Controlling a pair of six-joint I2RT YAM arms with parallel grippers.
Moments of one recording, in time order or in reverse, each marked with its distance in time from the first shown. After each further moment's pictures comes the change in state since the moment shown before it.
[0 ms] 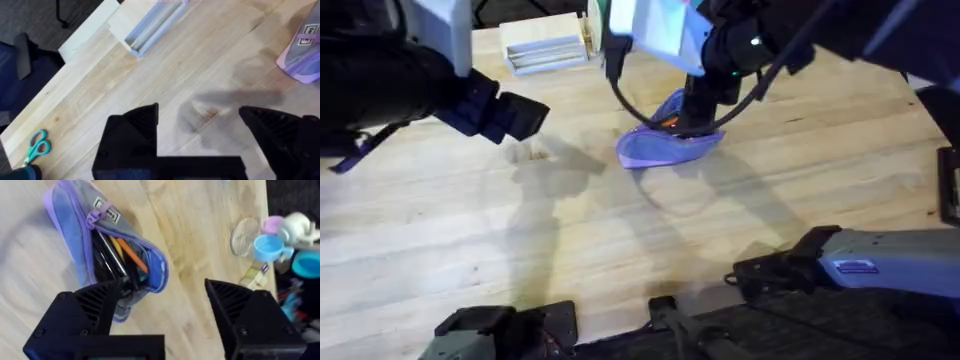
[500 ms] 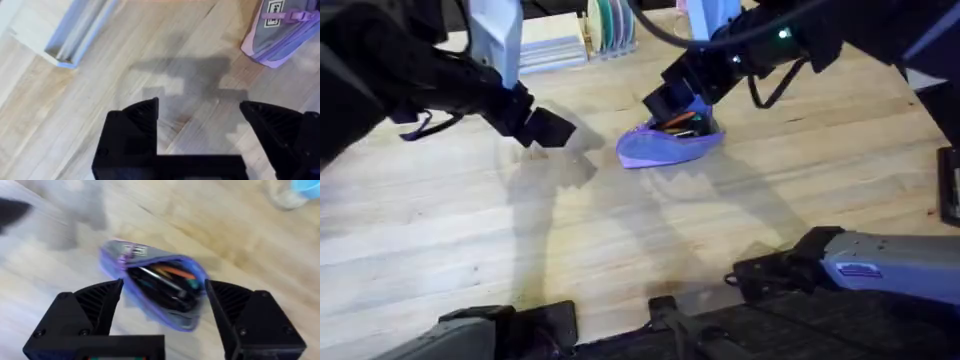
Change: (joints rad) left arm 0.029 0.282 0.000 0.026 0.259 0.121; right arm 0.001 -0.062 0.000 0.001 -0.119 0.684
